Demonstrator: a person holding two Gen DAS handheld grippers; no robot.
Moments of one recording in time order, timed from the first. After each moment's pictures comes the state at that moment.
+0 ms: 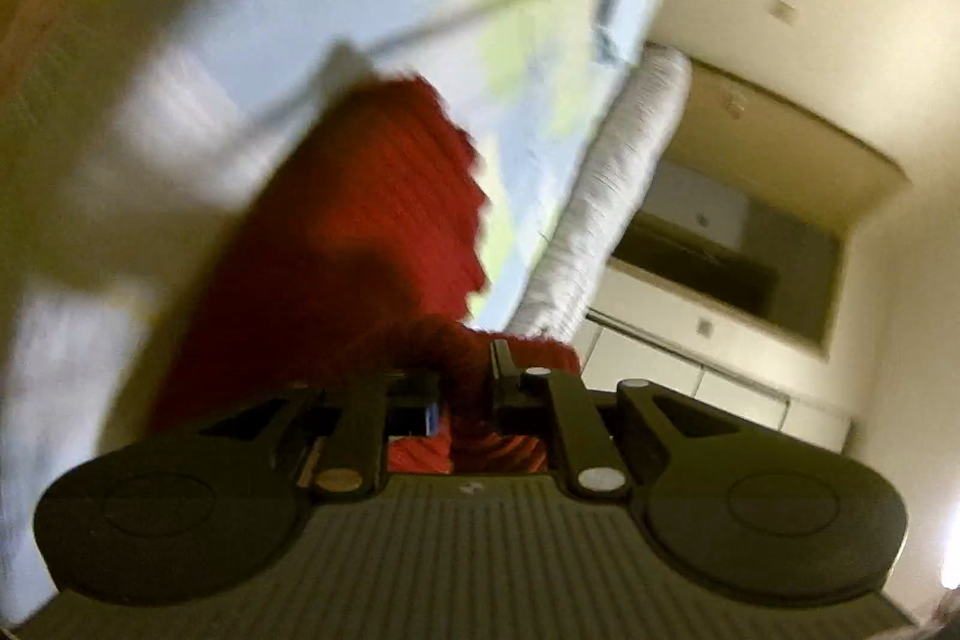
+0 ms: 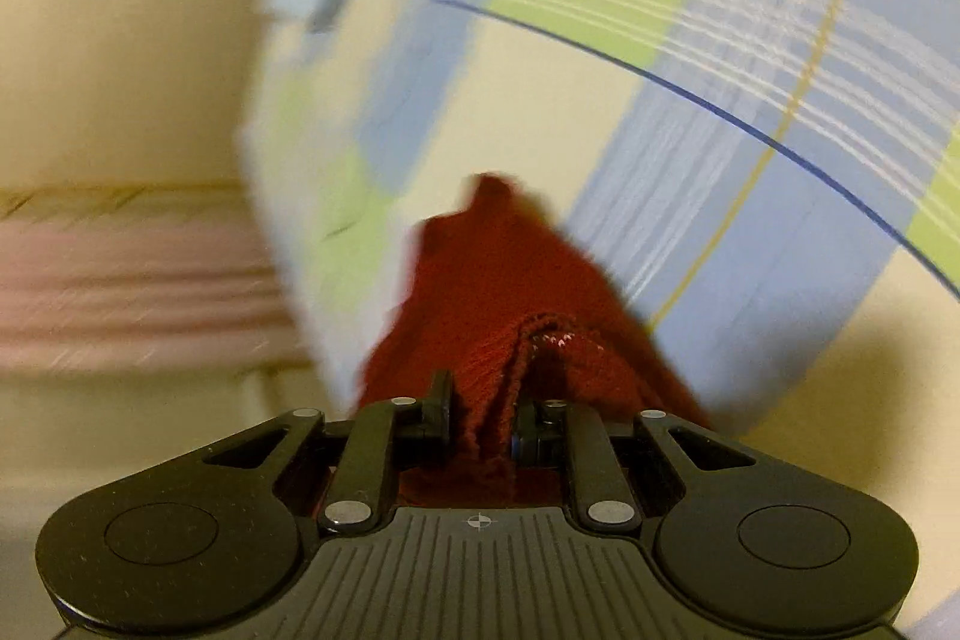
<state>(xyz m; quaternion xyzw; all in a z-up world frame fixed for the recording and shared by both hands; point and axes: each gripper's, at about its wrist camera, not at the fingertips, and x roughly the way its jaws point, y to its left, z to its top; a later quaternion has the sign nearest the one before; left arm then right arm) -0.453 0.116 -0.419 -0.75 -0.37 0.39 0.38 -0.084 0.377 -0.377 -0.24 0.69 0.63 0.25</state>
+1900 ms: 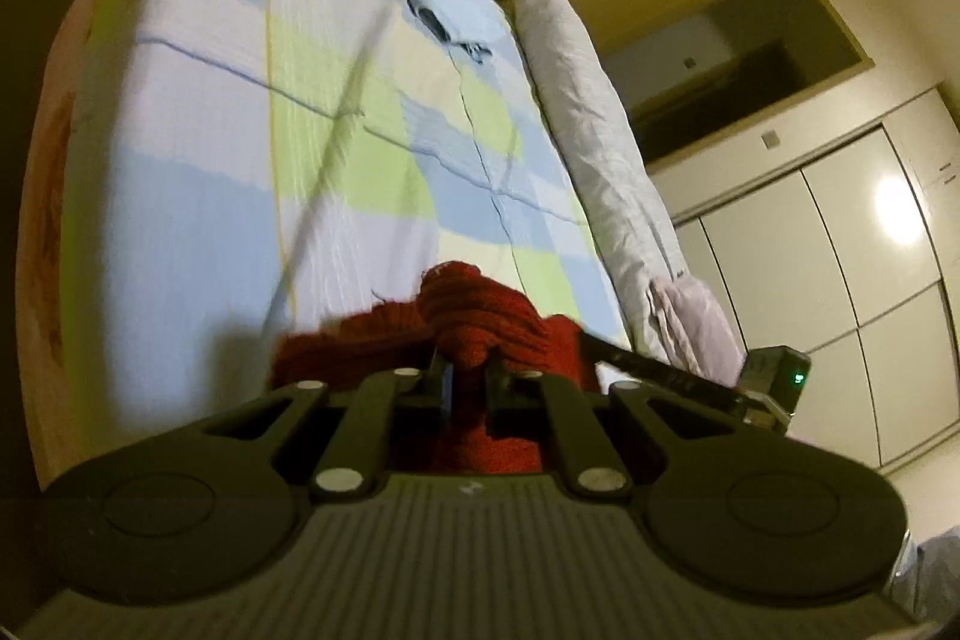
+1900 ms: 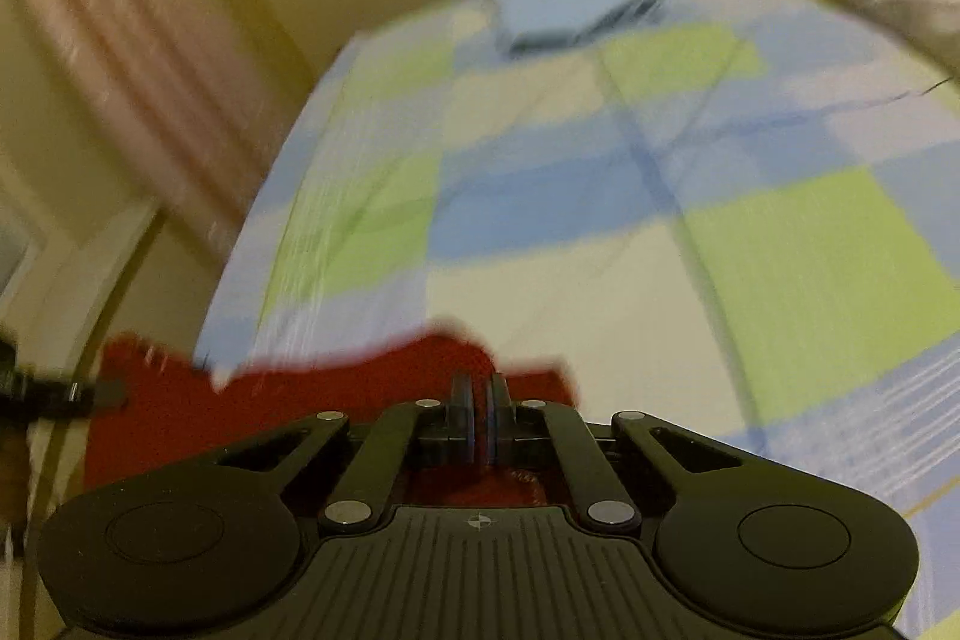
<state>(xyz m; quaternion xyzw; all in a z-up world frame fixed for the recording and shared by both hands) -0.470 0.144 -0.356 -0.54 -0.14 0.60 0.57 -0.151 0.377 -0.337 -0.31 0.30 0.87 0.24</state>
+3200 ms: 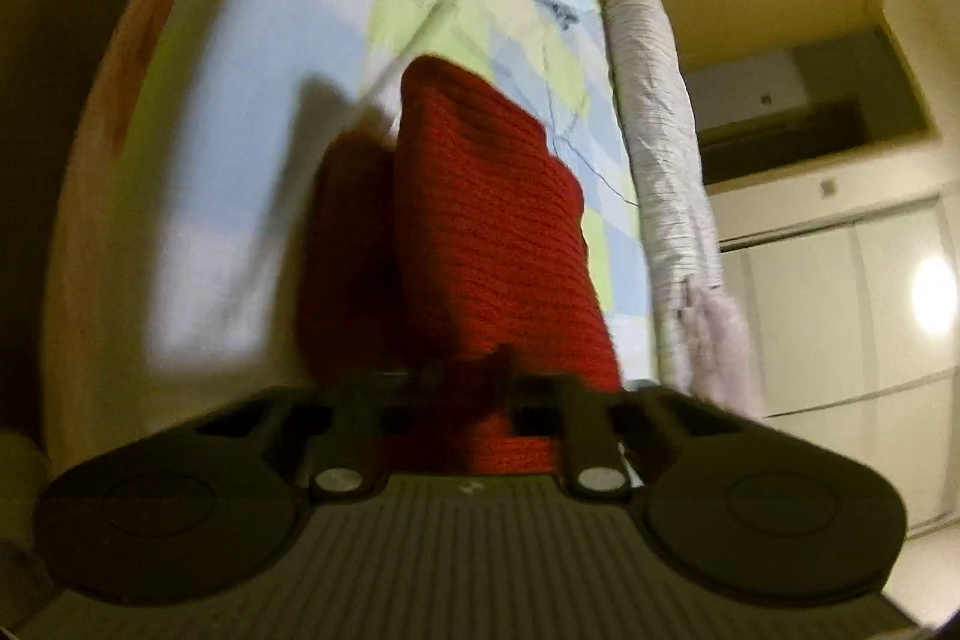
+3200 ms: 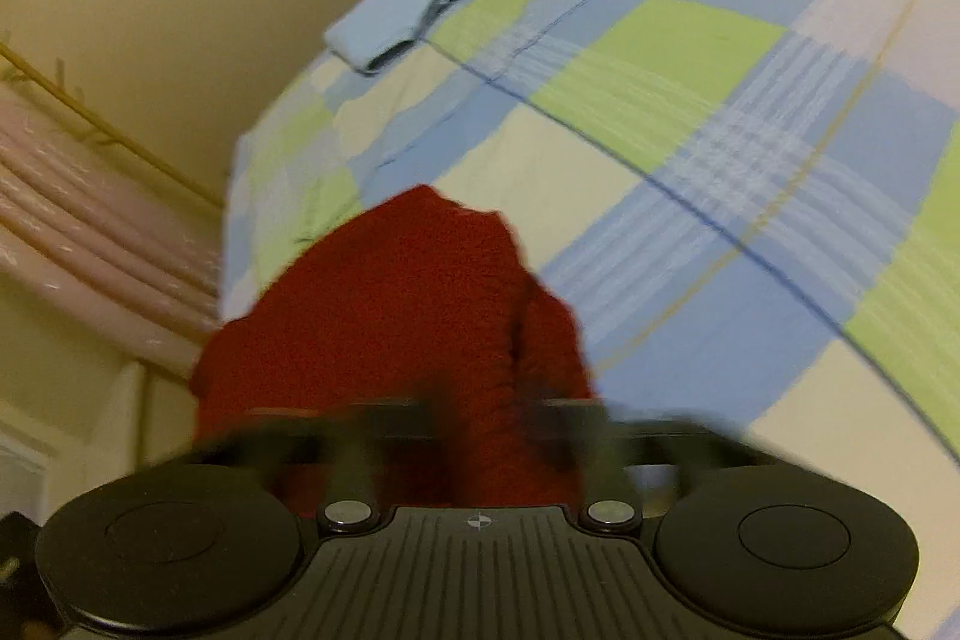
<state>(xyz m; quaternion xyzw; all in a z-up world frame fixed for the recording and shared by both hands) -0.408 0.097 -0.357 -0.59 -0.16 0.63 0.48 -0.078 0.295 -0.351 -0.24 0.45 0.78 0.35</state>
